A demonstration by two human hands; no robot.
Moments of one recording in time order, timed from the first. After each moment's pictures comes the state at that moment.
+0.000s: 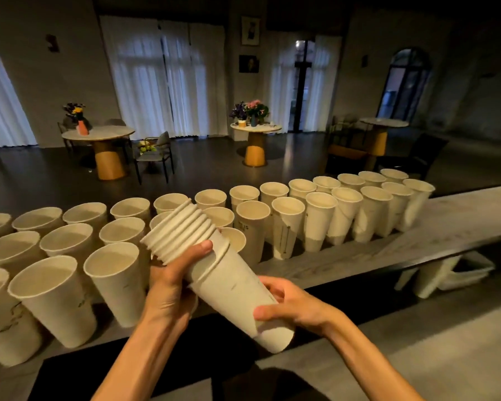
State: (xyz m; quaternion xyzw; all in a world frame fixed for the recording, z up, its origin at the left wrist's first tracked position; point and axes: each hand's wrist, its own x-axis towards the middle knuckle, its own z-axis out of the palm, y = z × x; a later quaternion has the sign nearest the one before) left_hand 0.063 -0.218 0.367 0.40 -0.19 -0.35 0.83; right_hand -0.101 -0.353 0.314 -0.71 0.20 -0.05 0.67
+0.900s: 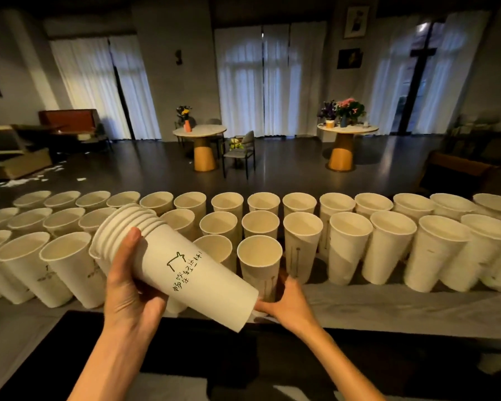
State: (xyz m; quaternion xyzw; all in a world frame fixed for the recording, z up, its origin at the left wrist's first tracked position) left_hand 0.002 -0.264 0.378 0.36 0.00 -0.16 0.92; right_hand -0.082 -0.487 0.237 -0.78 0.27 -0.15 0.55
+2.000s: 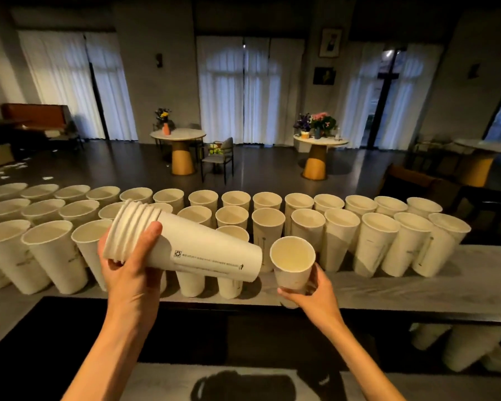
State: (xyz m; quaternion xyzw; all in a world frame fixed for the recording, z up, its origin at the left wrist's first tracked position) left_hand -0.055 -0.264 0.379 0.40 -0.10 -0.08 0.91; right_hand -0.207 -0.513 0.263 -0.73 0.31 -0.30 0.53
